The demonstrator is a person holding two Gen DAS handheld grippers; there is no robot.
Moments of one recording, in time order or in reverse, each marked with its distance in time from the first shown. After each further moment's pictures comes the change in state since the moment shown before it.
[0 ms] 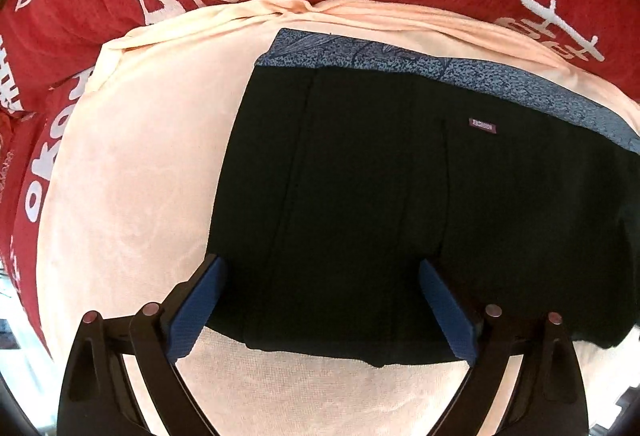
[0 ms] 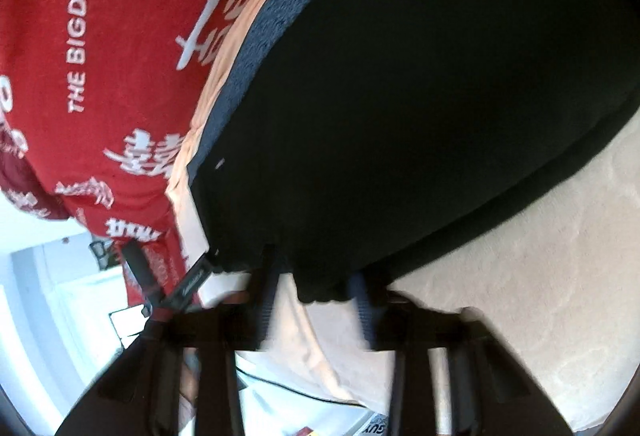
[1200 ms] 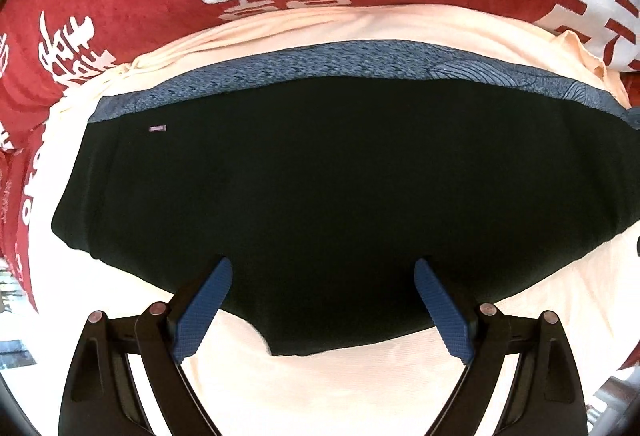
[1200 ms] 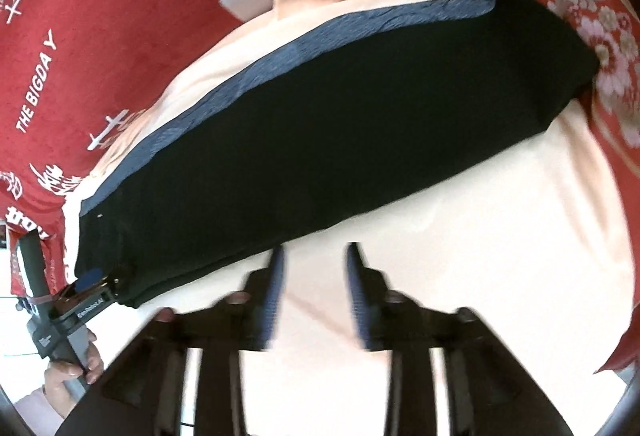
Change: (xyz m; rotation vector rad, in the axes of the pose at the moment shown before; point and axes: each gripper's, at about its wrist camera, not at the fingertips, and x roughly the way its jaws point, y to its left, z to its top) left arm -0.059 -0.239 -0.015 0.099 0.056 -0.002; right arm -0.197 -0.085 0.062 -0.213 -0.209 -0.441
